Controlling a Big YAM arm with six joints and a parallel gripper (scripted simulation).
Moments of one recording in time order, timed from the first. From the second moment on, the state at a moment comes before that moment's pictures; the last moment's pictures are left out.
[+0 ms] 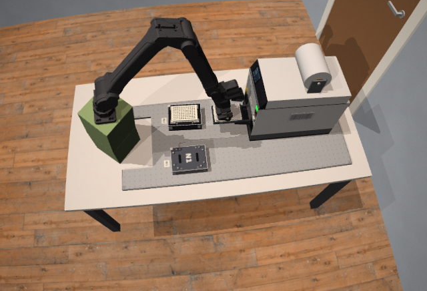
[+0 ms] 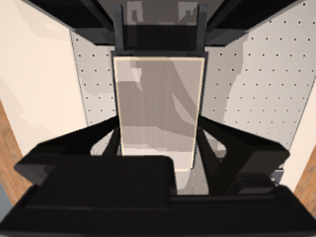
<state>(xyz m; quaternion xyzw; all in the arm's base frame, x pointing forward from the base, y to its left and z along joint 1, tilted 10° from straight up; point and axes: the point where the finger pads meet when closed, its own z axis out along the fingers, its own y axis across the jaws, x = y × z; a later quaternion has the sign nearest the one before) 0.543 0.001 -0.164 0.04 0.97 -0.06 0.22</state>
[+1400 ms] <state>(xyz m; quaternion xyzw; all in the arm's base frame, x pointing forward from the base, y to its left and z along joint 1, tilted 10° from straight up) 0.542 0.003 -0.153 0.03 0.97 -0.06 0.22</state>
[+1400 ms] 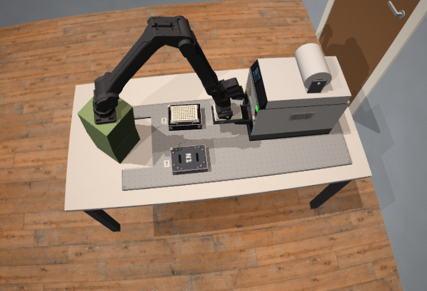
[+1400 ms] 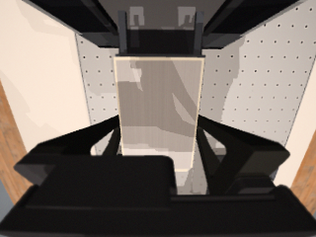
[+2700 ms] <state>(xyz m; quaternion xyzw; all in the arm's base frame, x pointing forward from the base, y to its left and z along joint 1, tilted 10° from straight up) 0.541 0.003 -0.153 0.04 0.97 -0.06 0.22</state>
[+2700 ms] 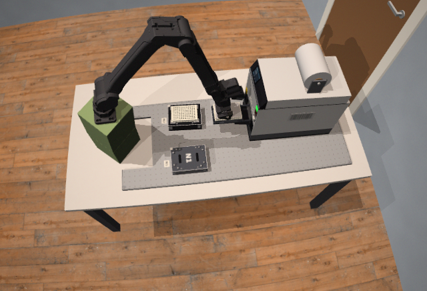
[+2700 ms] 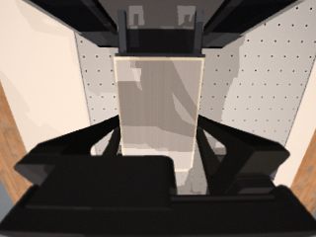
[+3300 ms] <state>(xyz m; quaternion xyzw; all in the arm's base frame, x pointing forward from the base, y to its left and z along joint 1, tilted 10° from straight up) 0.542 0.003 -0.151 0.04 0.97 -0.06 0.22</state>
